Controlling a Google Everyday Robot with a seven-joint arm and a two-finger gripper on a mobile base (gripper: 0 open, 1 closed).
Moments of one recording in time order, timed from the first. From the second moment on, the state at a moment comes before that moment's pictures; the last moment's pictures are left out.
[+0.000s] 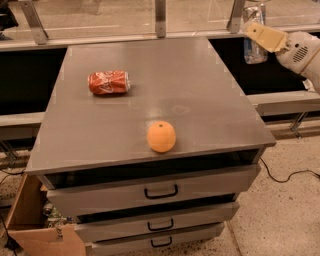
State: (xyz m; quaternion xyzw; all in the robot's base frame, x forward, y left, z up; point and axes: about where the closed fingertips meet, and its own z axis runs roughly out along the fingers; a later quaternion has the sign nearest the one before) arm 0.696 -0.259 1.011 -0.16 0.61 0.40 0.66
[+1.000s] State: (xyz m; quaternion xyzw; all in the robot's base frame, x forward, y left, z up) arm 0.641 -0.255 0.968 -0.20 0.53 0.52 0.64
